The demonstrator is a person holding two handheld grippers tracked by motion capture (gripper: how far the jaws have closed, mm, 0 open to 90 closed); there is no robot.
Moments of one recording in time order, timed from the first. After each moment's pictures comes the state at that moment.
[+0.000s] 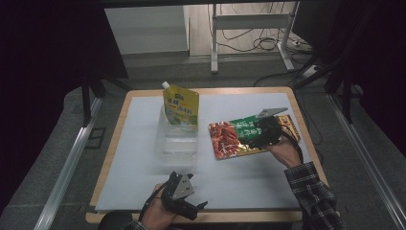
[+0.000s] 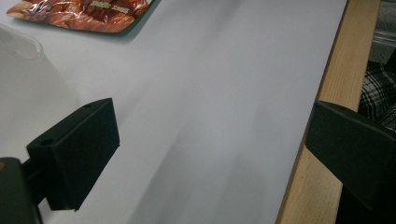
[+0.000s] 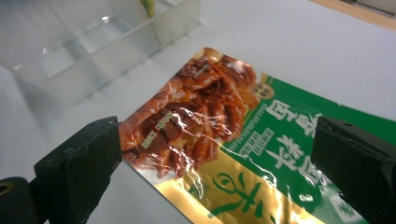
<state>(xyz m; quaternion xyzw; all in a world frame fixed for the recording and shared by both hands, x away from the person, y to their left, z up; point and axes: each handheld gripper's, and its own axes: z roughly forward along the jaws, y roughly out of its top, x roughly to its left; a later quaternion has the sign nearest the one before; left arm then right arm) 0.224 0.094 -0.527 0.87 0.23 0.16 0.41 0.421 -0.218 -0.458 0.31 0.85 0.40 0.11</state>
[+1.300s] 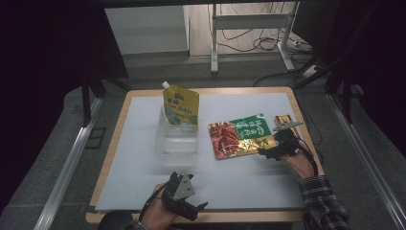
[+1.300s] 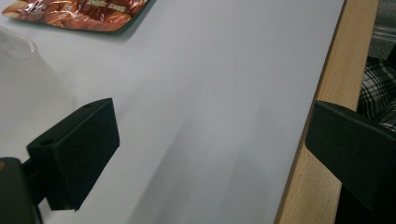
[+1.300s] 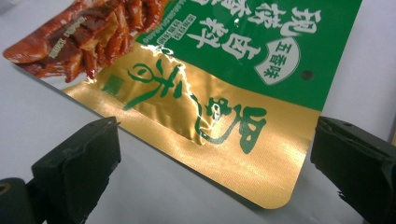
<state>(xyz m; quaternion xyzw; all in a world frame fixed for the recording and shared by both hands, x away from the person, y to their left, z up) 0.224 0.092 -0.528 0.87 0.23 0.16 0.40 0.414 -0.281 -0.508 0.38 0.85 0.34 0.13</state>
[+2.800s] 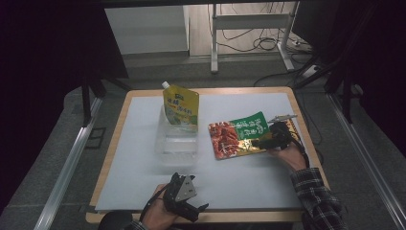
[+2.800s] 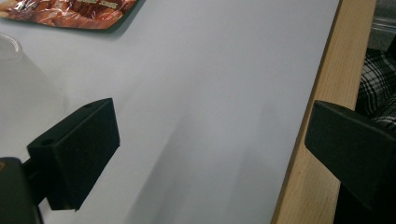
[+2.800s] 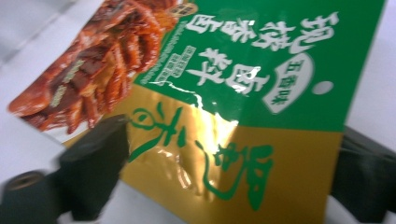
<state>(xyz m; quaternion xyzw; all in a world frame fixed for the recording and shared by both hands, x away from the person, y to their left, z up) 0.223 0.088 -0.530 0.88 0.22 0.16 0.39 0.438 -0.263 -0.508 0.43 0.83 0.36 0.10</state>
